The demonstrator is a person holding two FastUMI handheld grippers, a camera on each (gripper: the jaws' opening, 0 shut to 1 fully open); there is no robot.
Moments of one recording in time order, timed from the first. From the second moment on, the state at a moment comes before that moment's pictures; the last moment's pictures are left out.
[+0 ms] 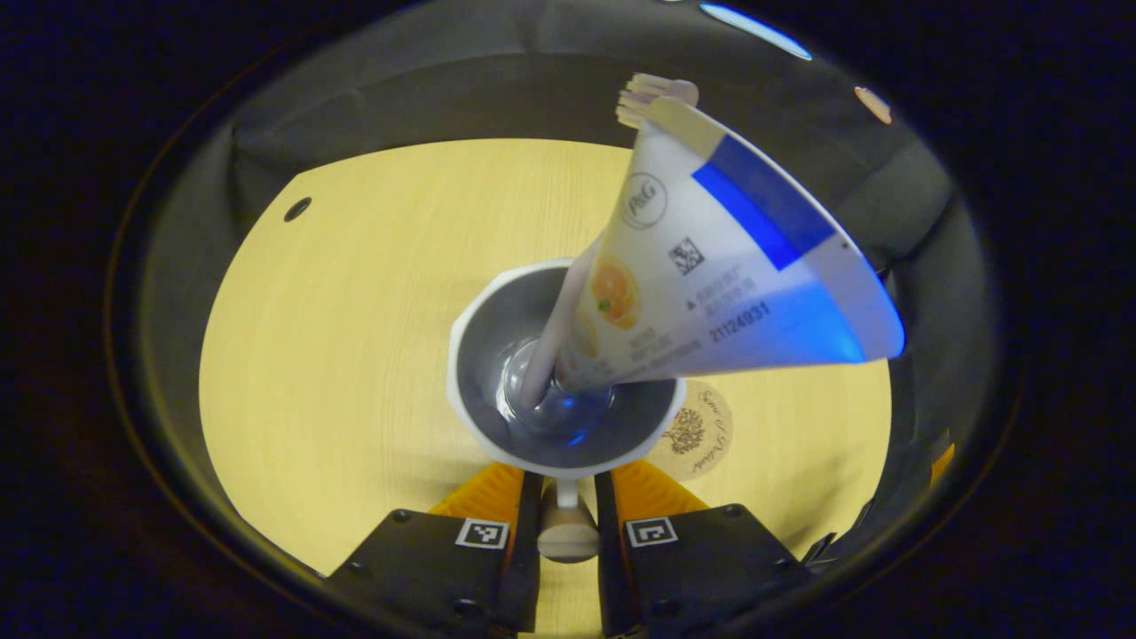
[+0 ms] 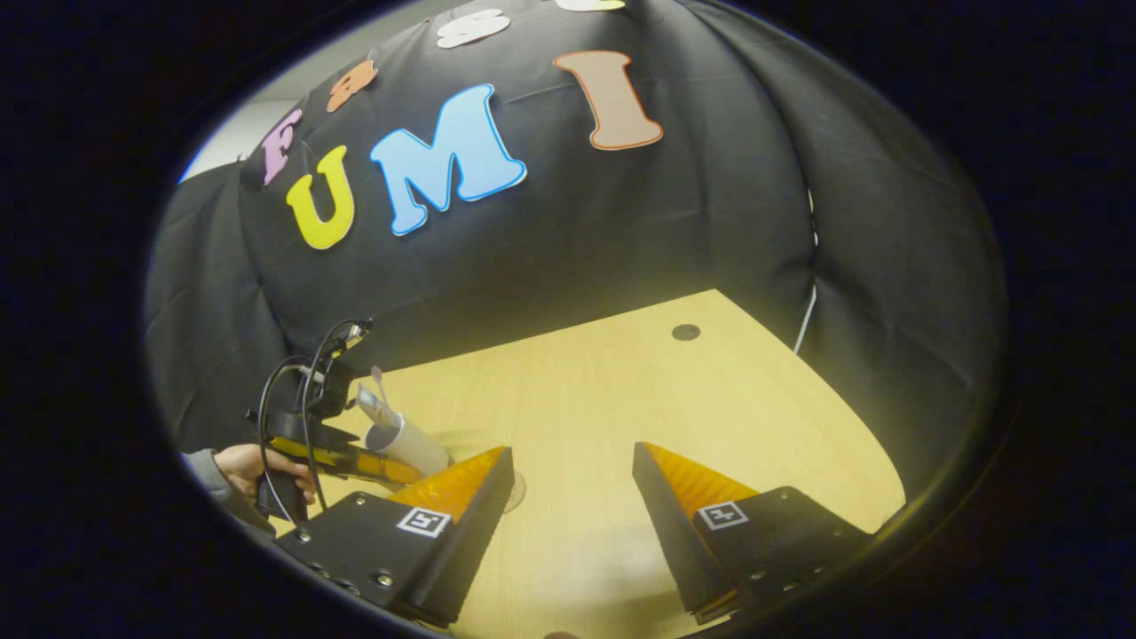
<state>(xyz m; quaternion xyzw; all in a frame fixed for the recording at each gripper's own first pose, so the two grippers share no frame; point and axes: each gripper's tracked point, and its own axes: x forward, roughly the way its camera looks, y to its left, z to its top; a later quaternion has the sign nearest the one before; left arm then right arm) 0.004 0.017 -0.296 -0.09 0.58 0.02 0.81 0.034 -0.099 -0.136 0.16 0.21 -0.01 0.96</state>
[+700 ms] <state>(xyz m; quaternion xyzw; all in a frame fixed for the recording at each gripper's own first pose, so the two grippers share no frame) 0.005 -0.076 -0.303 -0.09 0.60 -0.04 0.79 0.012 -0.126 -0.148 0.18 0.22 -0.03 0.96</state>
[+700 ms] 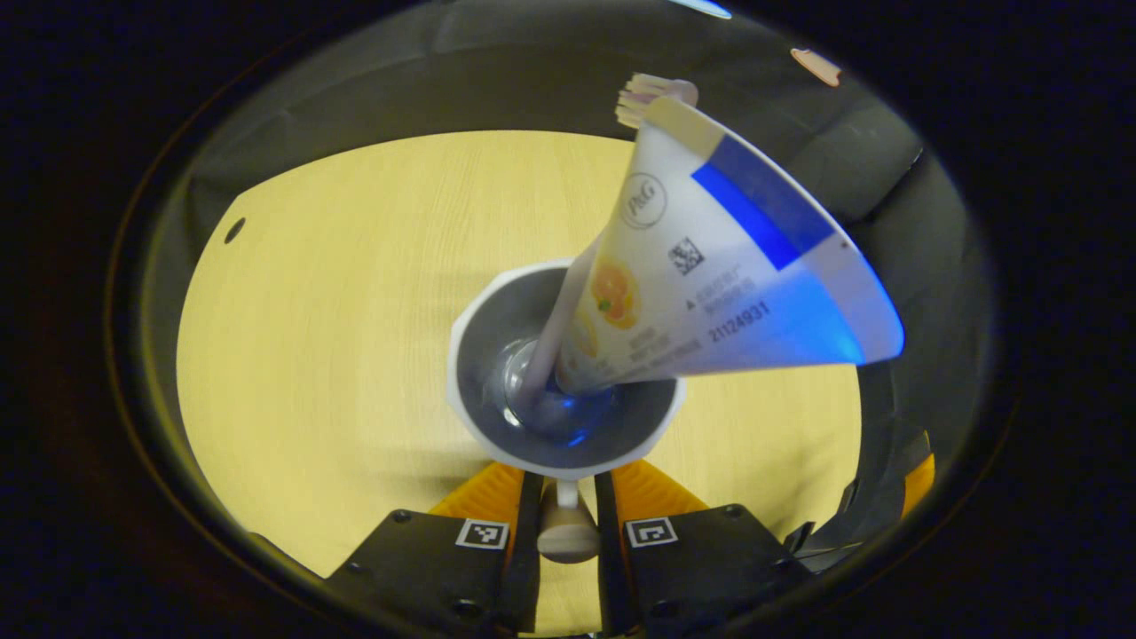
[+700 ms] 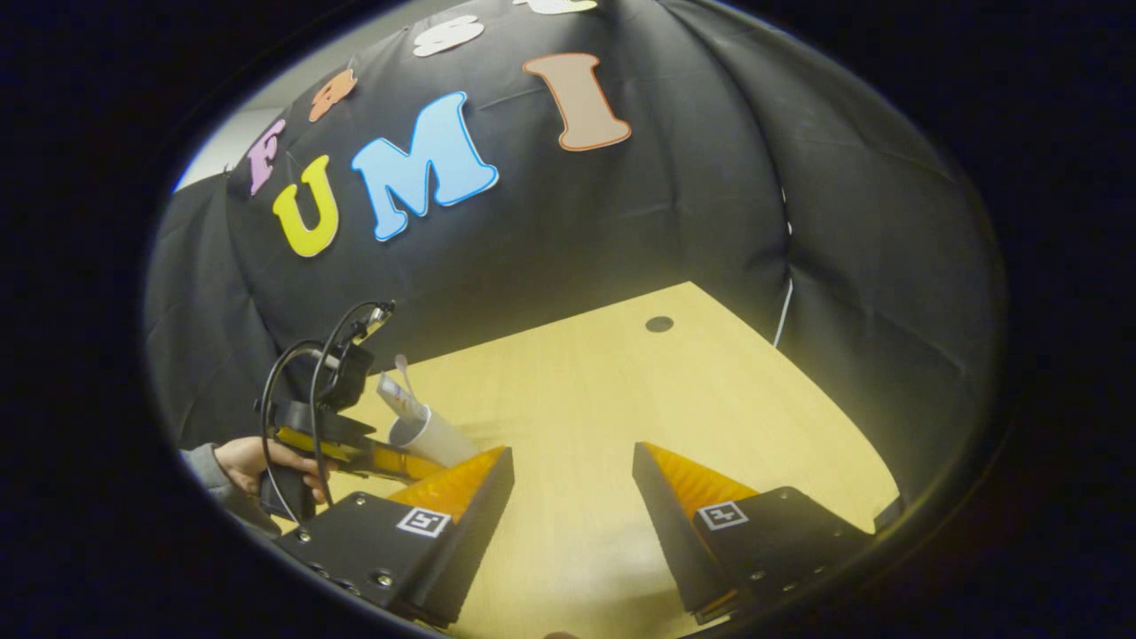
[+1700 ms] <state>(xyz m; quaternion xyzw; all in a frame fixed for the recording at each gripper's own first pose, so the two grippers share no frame) -0.014 -0.112 -0.320 -0.08 0.62 -0.08 0.78 0.026 -0.114 -0.146 0.15 0.23 -0.03 0.96</state>
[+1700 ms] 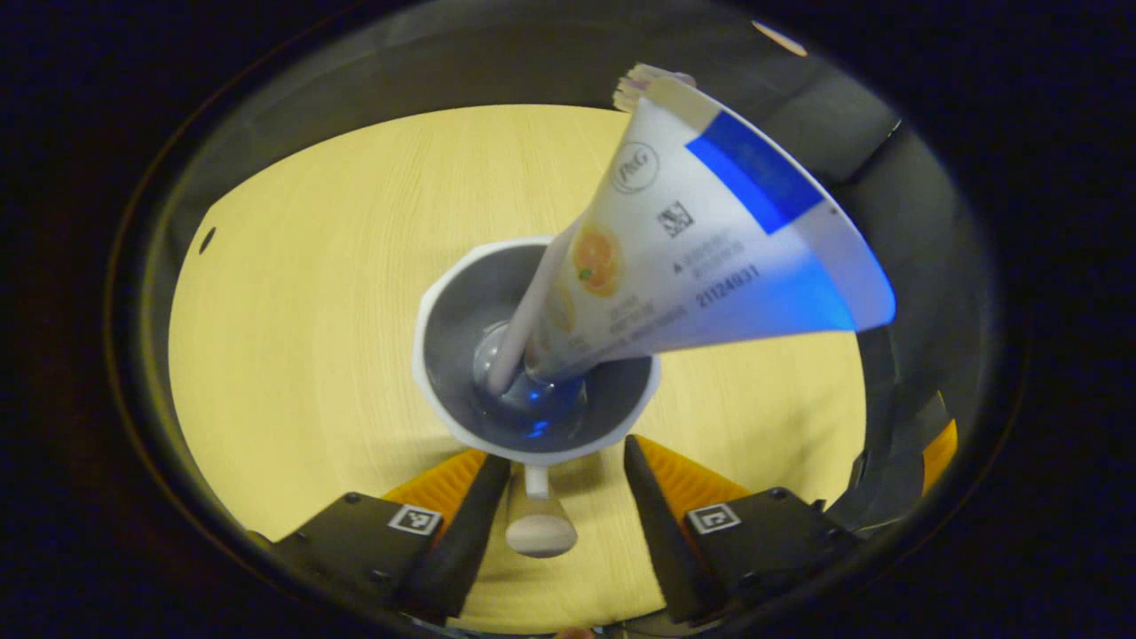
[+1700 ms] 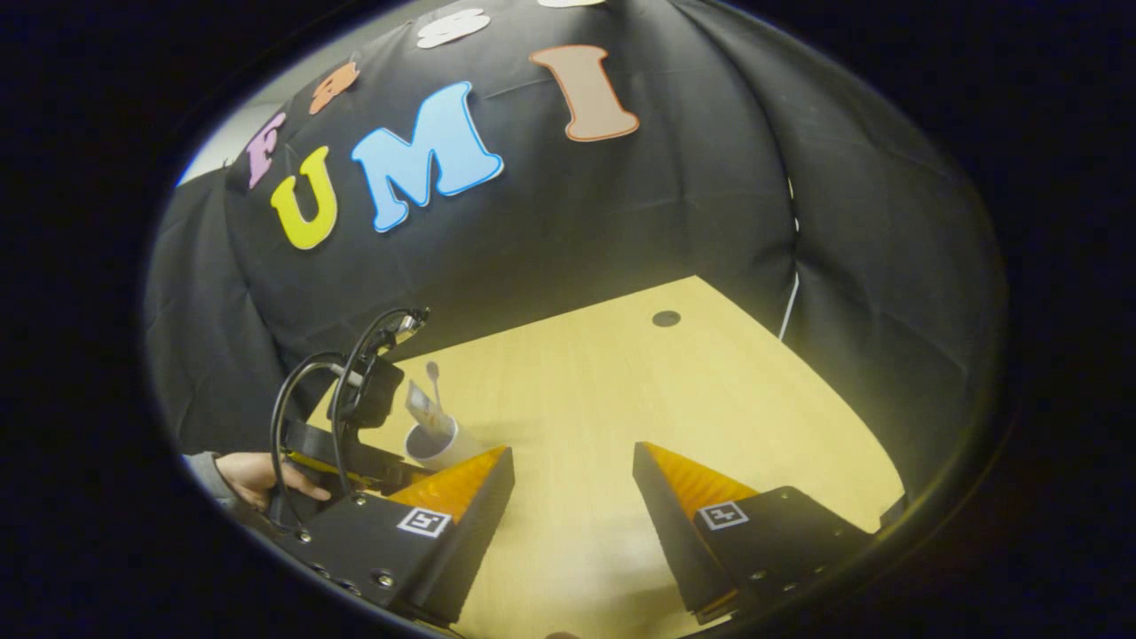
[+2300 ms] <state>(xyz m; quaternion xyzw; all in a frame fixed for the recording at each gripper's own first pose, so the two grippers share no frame) -0.022 -0.074 -0.215 -0.08 0.52 -0.10 0.84 0.030 -0.072 -0.094 0.08 0.19 -0.03 0.98</state>
